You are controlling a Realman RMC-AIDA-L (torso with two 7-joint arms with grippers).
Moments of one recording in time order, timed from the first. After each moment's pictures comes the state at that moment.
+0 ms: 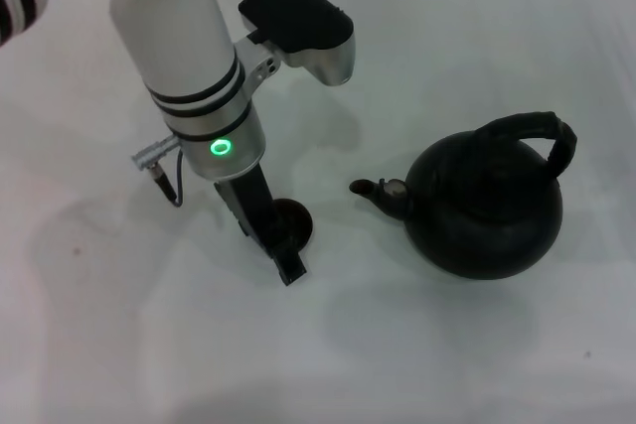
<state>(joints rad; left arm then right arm) -0.99 -2.08 1.86 0.80 -0.81 -1.42 0.39 0.27 2.02 -0.89 -0.07 -0.62 -1.31 0.36</state>
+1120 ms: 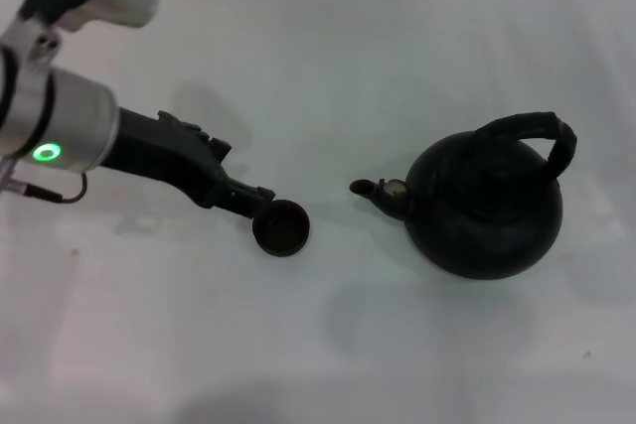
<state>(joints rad) -0.33 -2.08 1.48 1.51 -0.85 -1.44 0.76 0.13 1.99 -0.94 -0.26 -0.76 -1.42 0.54</state>
